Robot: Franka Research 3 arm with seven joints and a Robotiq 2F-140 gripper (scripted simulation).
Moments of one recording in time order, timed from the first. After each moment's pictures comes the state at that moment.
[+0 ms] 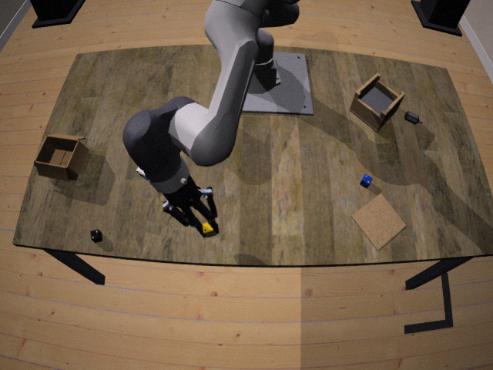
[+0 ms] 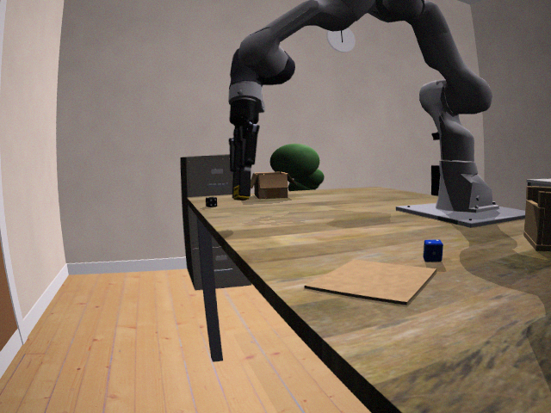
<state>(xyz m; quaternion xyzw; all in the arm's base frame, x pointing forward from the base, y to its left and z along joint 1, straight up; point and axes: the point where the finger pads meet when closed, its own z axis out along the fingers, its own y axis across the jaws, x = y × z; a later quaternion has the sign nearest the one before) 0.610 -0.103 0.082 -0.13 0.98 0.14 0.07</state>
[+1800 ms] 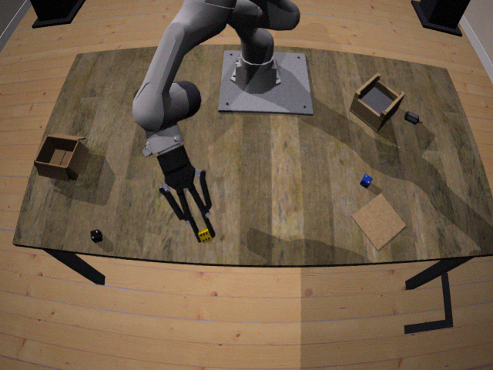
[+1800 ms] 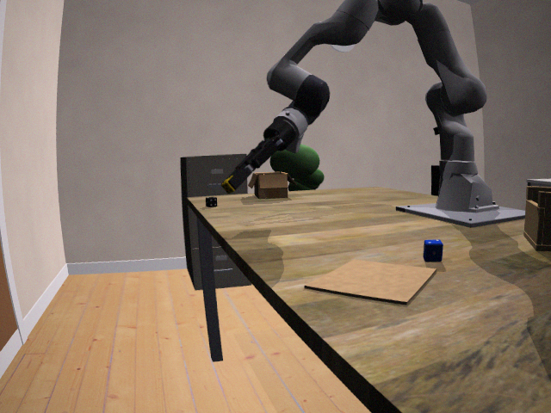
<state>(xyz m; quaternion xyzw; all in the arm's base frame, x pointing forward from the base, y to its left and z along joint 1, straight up) 0.621 -0.112 0.095 -0.10 0.88 0.19 0.42</state>
